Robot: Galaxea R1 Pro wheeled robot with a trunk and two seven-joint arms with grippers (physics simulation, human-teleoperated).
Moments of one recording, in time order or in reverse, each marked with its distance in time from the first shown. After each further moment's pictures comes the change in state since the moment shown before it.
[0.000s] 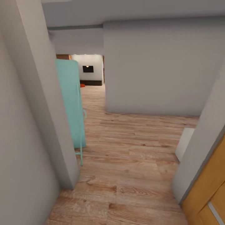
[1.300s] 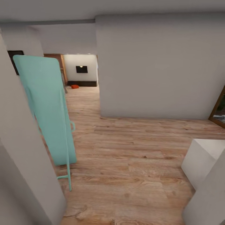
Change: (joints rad) left arm 0.000 0.000 0.000 0.000 0.000 0.001 0.000; right arm 0.000 -0.002 0.000 0.000 -0.002 0.000 0.000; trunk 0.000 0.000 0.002
